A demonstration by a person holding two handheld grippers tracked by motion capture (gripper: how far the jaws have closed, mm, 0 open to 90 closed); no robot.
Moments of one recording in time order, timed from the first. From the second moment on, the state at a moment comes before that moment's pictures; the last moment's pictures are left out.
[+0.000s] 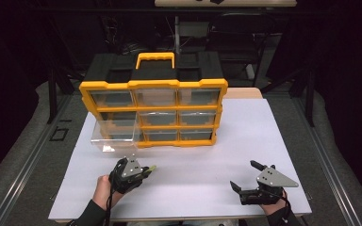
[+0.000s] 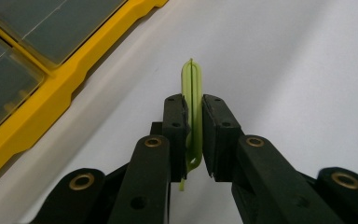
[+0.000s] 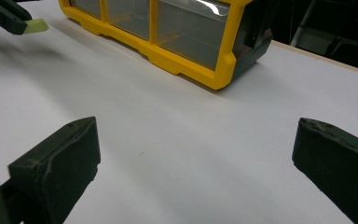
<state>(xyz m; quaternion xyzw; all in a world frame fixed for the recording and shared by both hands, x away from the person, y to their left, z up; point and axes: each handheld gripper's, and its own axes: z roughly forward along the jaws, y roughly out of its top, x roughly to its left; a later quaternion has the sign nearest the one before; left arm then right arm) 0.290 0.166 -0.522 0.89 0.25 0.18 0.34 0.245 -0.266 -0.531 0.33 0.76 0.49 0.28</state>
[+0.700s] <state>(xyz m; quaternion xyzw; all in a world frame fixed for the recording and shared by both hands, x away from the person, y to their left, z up) 0.285 0.192 -0.524 0.88 0.28 0.18 0.33 0.248 -0.269 -0.533 0.34 0.76 0.48 0.26</state>
